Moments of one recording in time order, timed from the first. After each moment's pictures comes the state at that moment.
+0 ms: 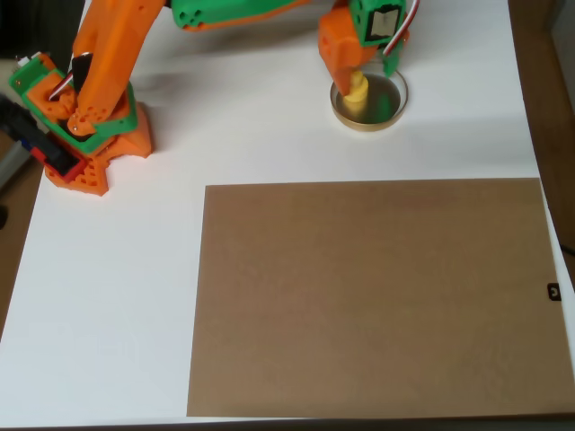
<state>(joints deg) -59.7 51.4 51.2 93.6 -15.0</state>
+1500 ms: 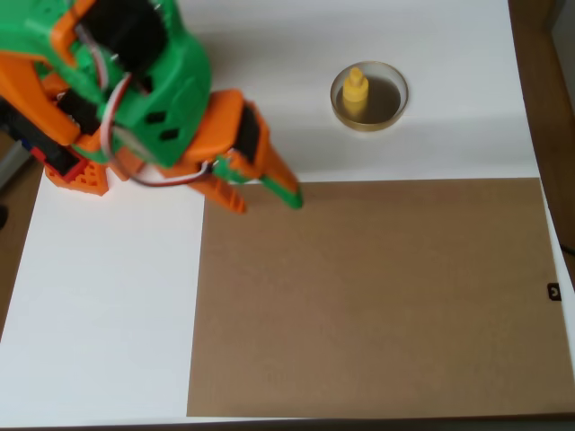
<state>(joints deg) -12.5 120.1 108.4 81.3 -27.8</state>
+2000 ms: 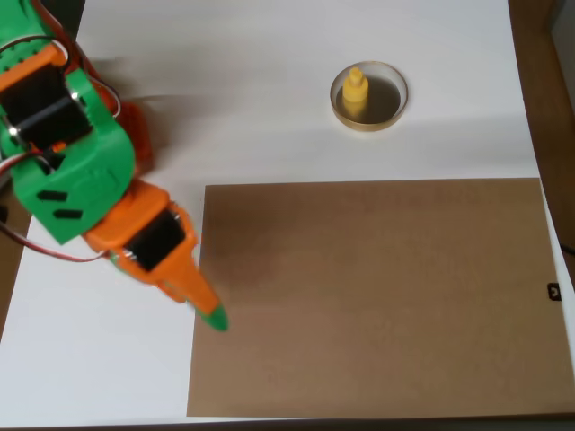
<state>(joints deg) 10.9 127.2 122.8 63.5 -18.8</state>
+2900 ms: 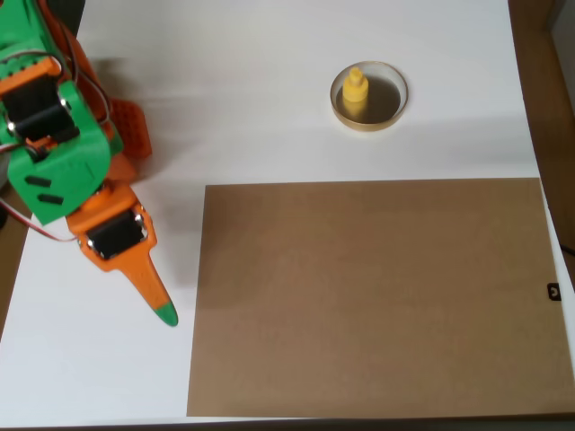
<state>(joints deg) 15.6 159.7 159.1 50.0 -9.1</state>
